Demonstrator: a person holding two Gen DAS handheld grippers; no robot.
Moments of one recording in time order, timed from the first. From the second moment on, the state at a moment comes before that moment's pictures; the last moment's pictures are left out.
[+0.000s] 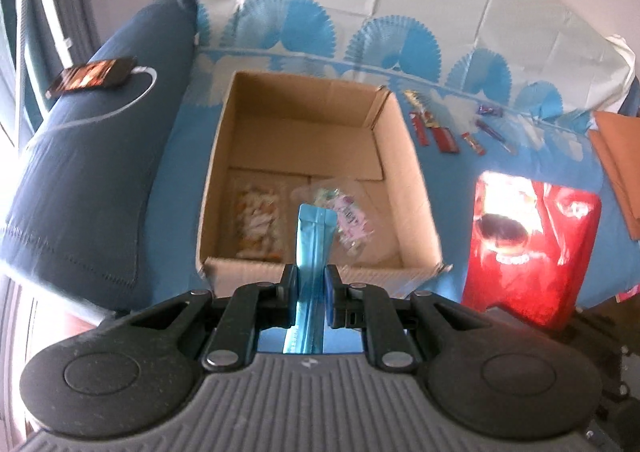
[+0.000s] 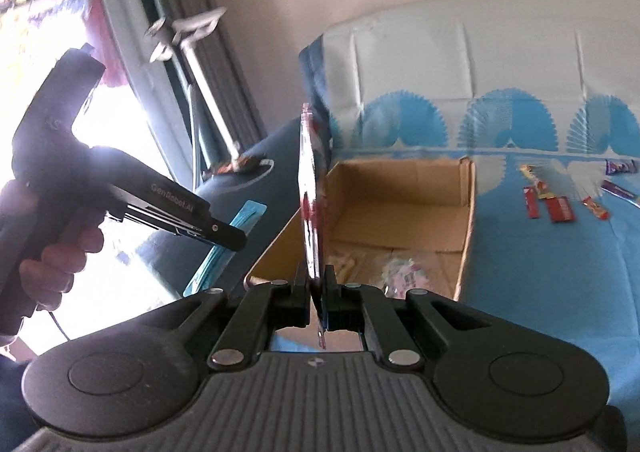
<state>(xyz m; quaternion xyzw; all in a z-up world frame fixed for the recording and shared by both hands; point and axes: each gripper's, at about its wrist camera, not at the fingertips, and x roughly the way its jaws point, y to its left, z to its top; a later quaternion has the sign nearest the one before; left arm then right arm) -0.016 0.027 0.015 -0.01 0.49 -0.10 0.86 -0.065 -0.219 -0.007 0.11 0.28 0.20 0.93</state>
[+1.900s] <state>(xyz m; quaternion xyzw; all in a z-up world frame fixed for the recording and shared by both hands) 0.088 0.037 -0.003 -0.07 0.45 -0.12 0.88 0.036 -0.185 -0.044 0.09 0.36 0.18 0.91</state>
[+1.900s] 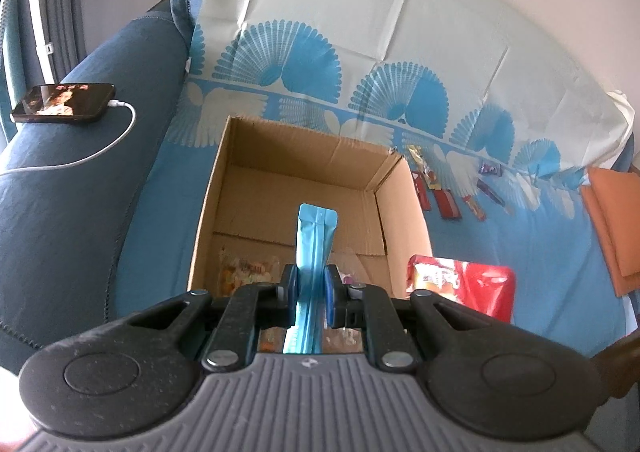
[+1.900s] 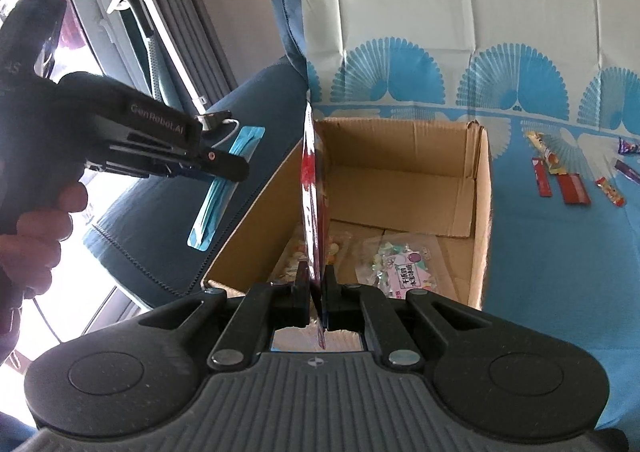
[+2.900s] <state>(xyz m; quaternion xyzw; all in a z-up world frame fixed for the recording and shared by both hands) 0.181 0.004 -0.093 -0.06 0.51 -0.09 0.85 0.131 -0.190 -0.107 0.11 0.42 0.15 0.89</state>
